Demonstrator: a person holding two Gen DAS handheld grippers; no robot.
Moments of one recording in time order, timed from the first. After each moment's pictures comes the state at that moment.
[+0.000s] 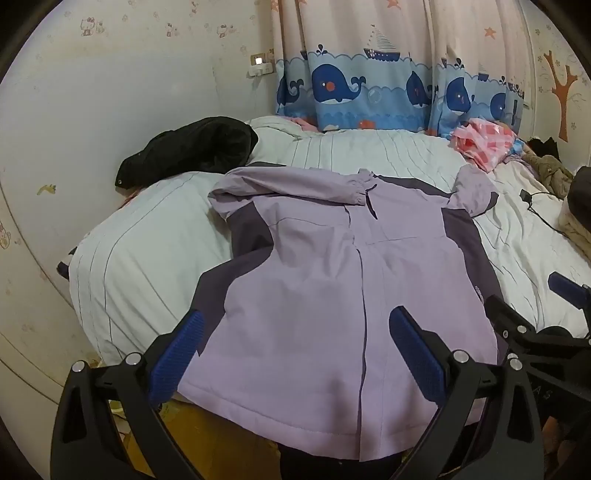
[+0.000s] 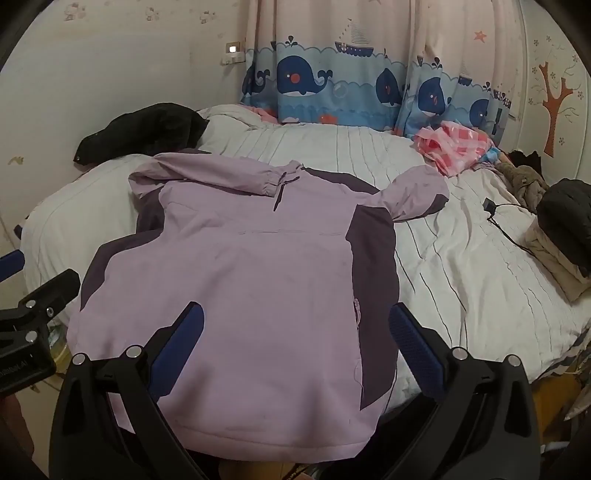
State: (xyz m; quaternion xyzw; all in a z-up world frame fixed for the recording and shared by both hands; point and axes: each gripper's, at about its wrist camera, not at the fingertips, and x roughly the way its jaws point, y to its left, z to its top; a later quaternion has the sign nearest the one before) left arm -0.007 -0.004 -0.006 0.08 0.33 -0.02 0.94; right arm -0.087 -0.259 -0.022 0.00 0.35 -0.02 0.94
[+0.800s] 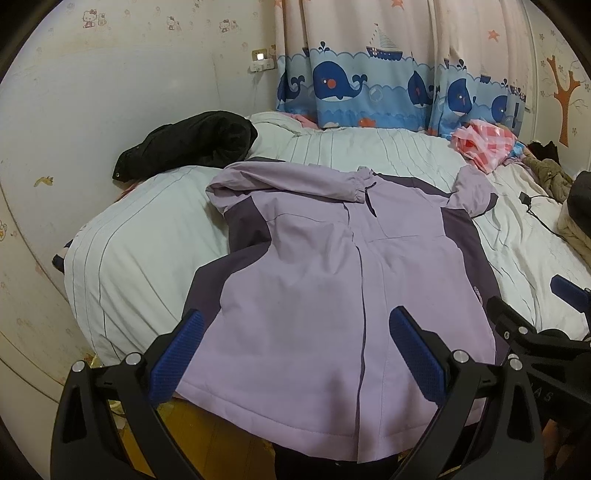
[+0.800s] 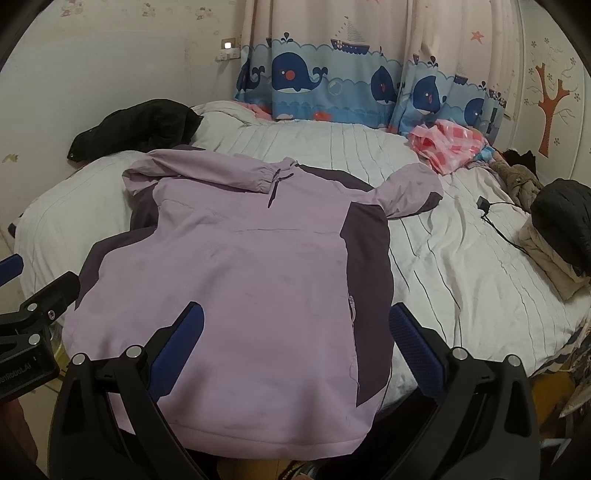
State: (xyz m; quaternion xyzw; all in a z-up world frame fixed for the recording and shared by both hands) left arm -0.005 -0.004 -0.009 0.06 0.34 -0.03 0.94; right arm -0.087 -0.262 -0.025 0.00 0.35 -0.03 0.93
